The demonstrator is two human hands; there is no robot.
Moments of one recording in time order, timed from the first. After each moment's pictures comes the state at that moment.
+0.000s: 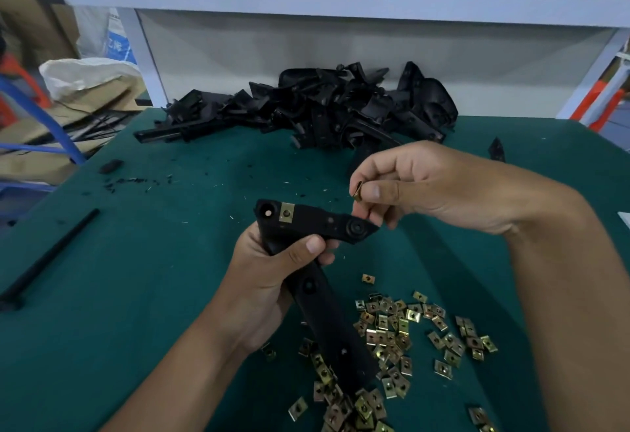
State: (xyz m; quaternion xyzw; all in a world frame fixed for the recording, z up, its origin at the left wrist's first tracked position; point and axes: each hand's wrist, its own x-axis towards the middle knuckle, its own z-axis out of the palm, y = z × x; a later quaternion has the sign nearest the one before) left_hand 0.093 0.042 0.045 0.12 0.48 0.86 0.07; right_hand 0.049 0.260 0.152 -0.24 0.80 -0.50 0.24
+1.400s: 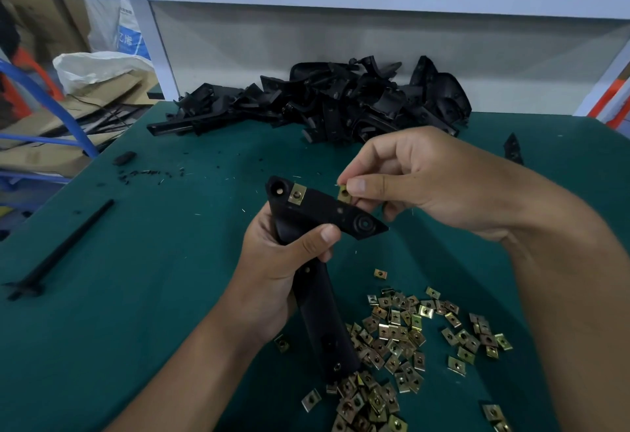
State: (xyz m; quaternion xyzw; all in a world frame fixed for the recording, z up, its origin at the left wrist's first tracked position) left_hand 0.092 0.041 0.045 0.14 0.50 0.85 0.01; right_hand 0.065 0.228 0.157 -0.20 0.83 -0.49 0.14
